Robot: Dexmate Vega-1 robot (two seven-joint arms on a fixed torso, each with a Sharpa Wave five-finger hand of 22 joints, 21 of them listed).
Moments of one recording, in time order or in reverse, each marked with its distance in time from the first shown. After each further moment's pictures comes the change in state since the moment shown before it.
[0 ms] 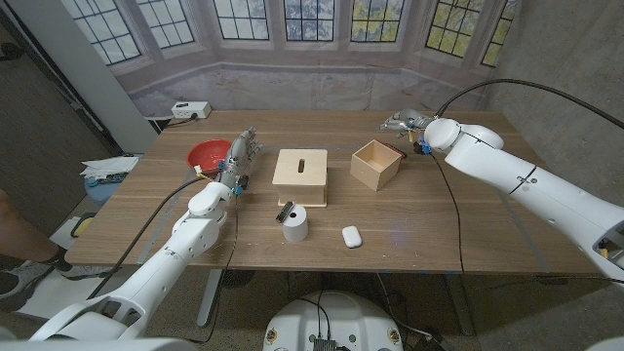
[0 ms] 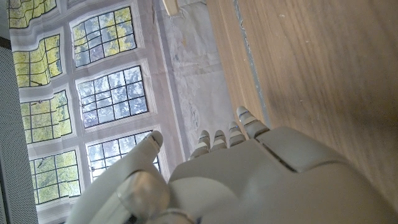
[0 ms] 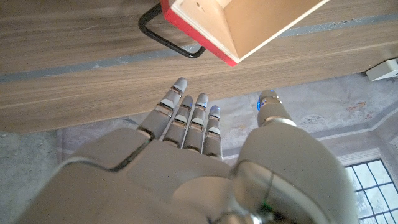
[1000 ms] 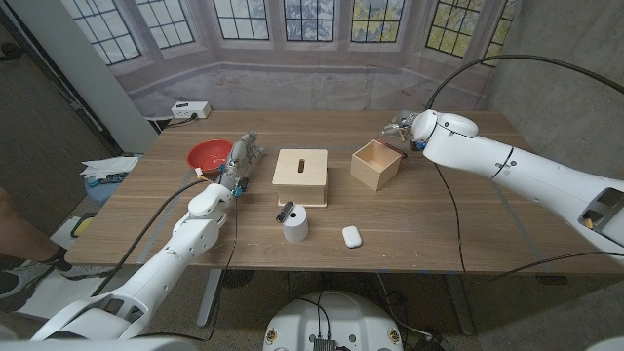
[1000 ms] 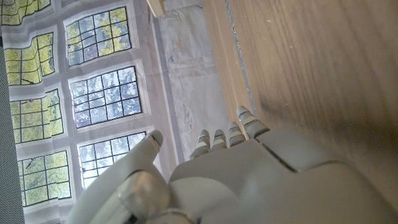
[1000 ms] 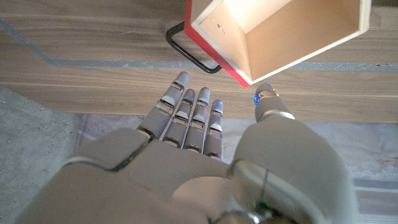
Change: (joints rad) left arm -0.015 -0.011 -0.001 0.047 -0.014 0.003 -0.034; left_hand 0.000 0.000 0.008 -0.008 0.000 0.012 -0.002 0.000 0.000 0.005 0.005 0.000 0.005 0.000 0.000 0.000 0.000 0.004 0.004 0.000 0.000; right arm 0.203 0.028 -0.248 -0.019 -0.122 -0.279 0.122; right_hand 0.089 -0.013 0.006 0.006 0.004 0.099 -0.005 0.011 0.000 0.086 0.000 0.040 0.018 0.103 -0.004 0.025 0.003 0.077 0.008 0.007 0.000
